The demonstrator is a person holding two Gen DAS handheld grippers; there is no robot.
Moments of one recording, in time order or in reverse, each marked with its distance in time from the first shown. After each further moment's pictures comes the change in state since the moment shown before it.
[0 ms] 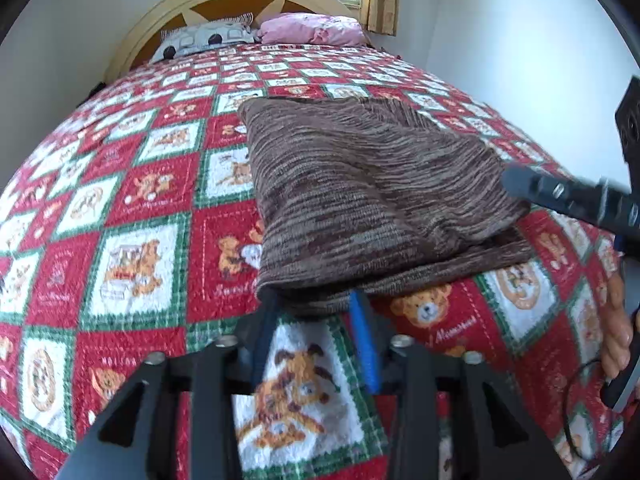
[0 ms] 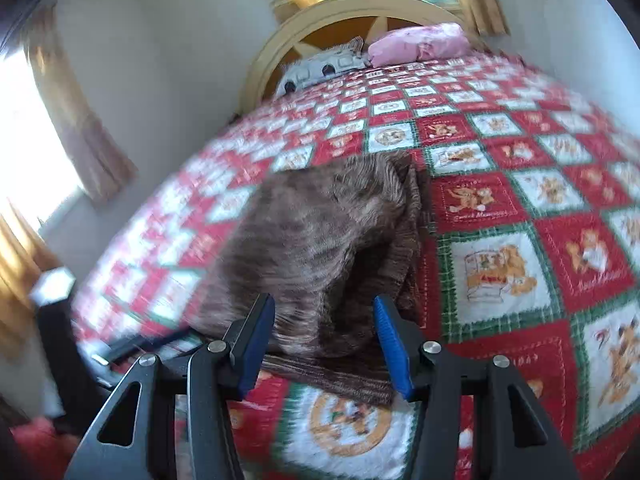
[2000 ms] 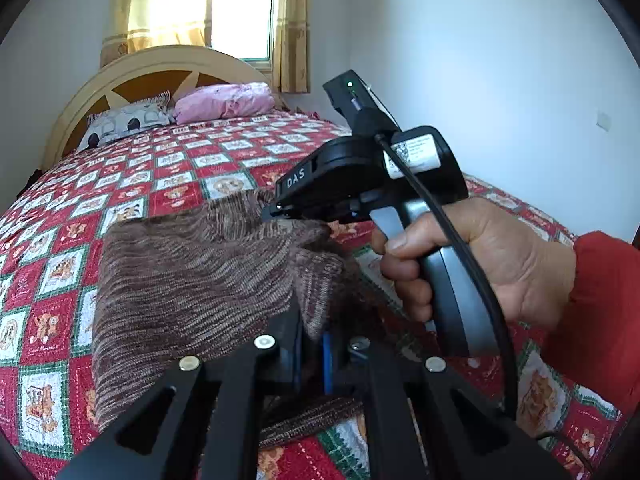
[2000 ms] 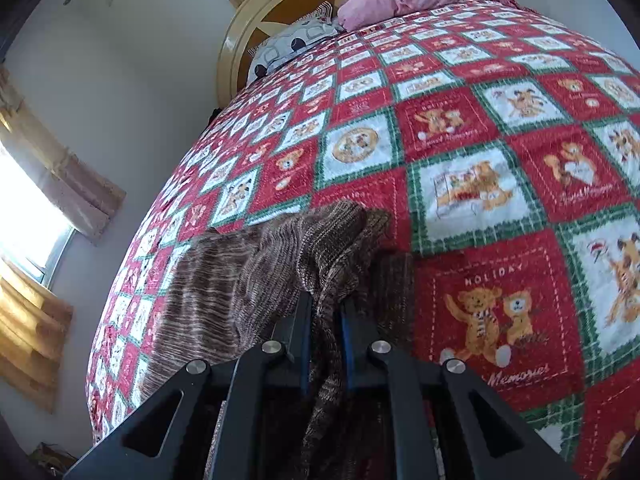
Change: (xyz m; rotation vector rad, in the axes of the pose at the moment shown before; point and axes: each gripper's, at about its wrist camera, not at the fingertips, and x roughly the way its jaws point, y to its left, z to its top) left arm 0.003 -0.086 0.045 0.180 -0.242 -0.219; right arm 0.120 -0.086 0.104 0.216 0.110 0.140
